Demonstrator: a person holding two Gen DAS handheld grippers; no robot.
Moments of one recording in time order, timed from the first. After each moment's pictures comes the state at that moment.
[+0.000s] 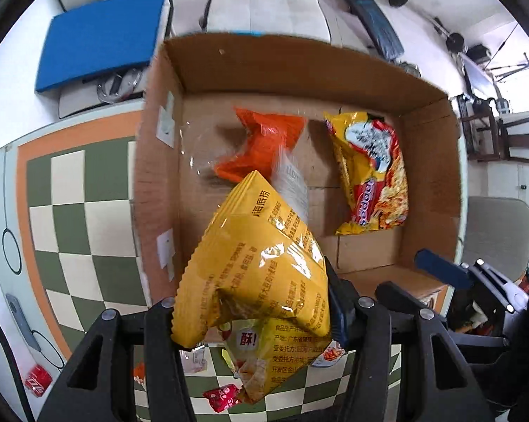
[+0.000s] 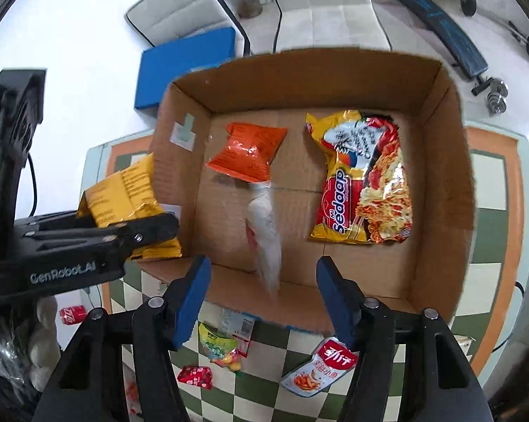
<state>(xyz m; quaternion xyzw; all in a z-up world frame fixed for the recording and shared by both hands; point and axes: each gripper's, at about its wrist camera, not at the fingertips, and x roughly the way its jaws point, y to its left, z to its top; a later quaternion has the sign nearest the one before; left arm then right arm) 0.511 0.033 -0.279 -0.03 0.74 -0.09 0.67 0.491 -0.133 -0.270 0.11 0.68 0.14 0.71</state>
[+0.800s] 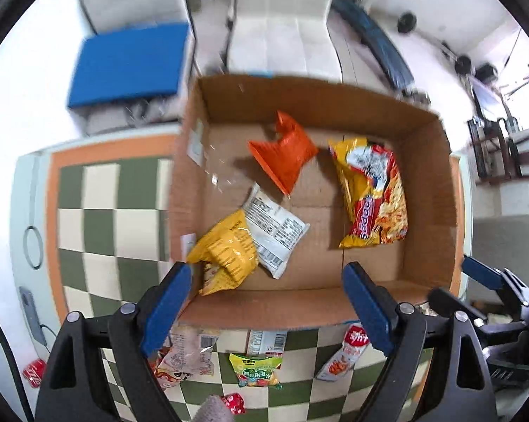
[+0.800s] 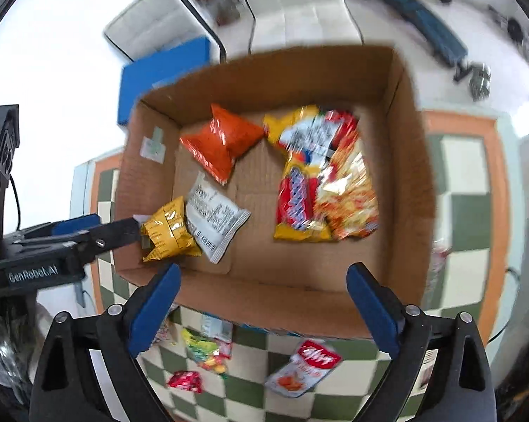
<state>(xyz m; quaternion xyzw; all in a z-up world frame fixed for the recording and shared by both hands) 0.473 0.034 -0.223 -0.02 0.66 -0.04 0.75 0.480 -0.181 -0.261 0.12 0.66 0.10 0.74</state>
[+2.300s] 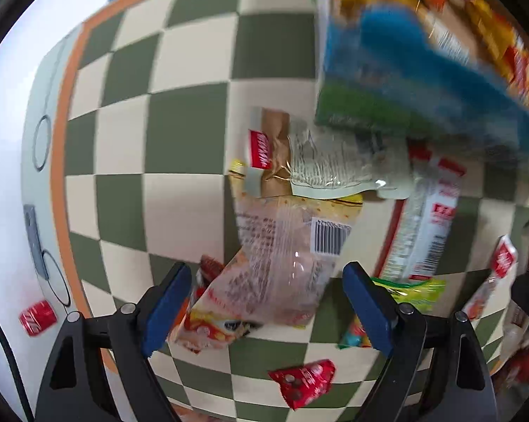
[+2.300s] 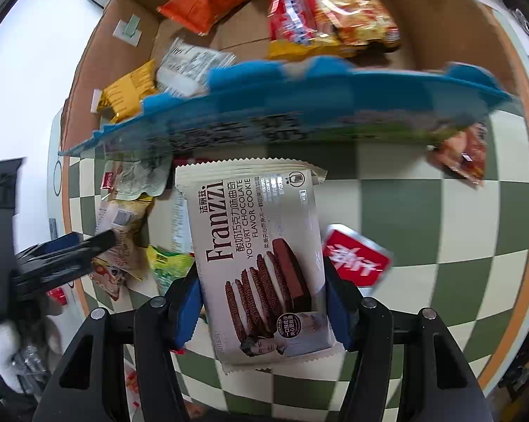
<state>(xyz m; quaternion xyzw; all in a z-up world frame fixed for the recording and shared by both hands) 0.363 0.115 -0.392 0.05 0.76 0.05 0.64 0.353 -0.148 -0.348 0.14 0.72 0.09 0.67</state>
